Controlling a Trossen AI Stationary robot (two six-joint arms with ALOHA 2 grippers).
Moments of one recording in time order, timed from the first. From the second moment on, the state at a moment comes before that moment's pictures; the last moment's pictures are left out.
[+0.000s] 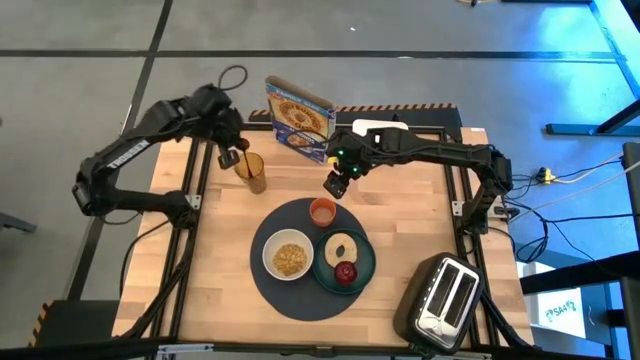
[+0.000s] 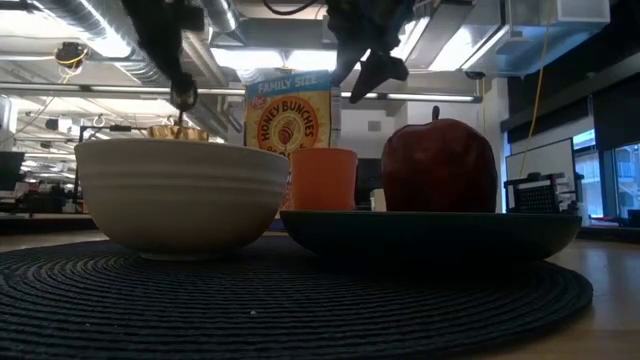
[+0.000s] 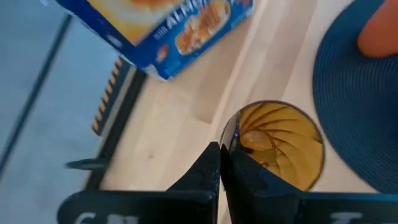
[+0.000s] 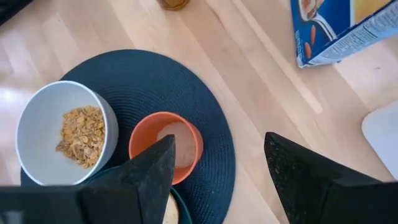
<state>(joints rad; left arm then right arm) 0.71 1.13 1.26 -1.14 -0.01 0.34 -0.16 1.79 1.75 -0.99 -0.01 0.43</state>
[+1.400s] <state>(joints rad) 0.08 1.04 0.89 -0.82 0.22 -0.44 -0.17 1.60 1.76 -0.87 -0.01 0.39</state>
